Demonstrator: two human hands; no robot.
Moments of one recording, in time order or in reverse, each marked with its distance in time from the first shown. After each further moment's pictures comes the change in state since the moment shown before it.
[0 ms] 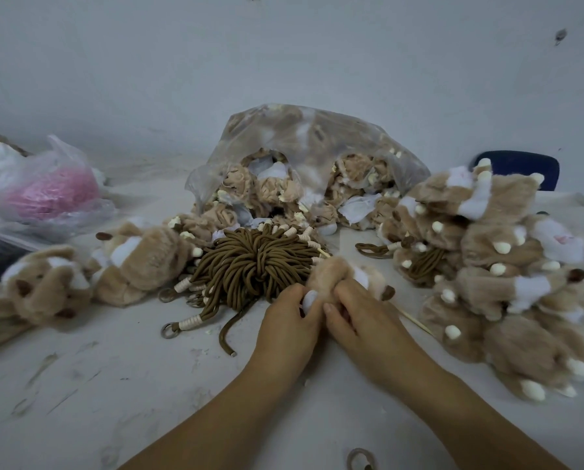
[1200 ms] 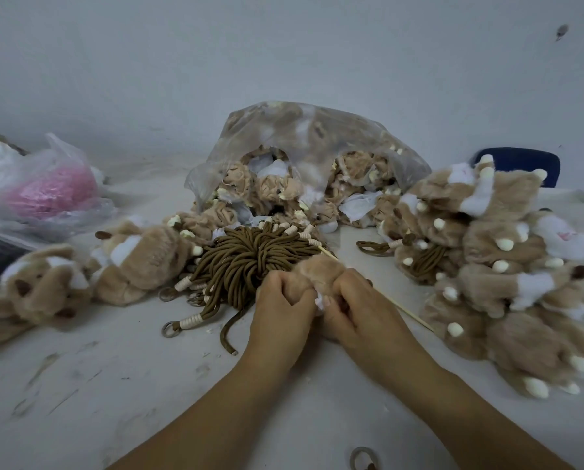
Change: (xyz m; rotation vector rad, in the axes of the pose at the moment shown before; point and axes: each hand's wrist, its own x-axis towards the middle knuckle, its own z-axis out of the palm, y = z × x) left_hand 0.005 0.001 -0.006 -0.243 0.111 -0.139; right_hand 0.001 -0.011 -0.001 0.125 0.121 -0.072
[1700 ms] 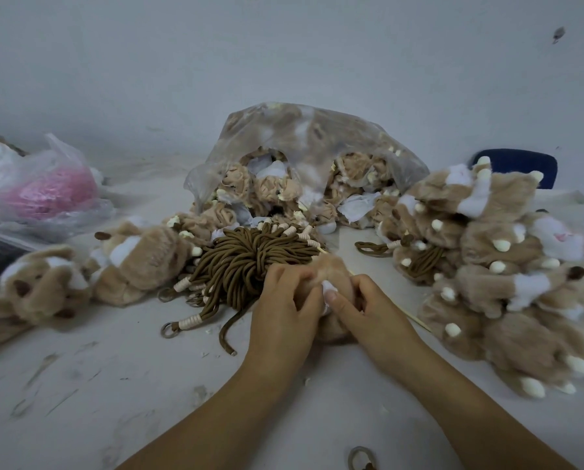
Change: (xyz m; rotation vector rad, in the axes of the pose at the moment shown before) left_hand -0.009 0.007 0.000 0.210 0.014 0.405; right_hand -0.001 0.020 0.002 0.344 -0.054 0.511
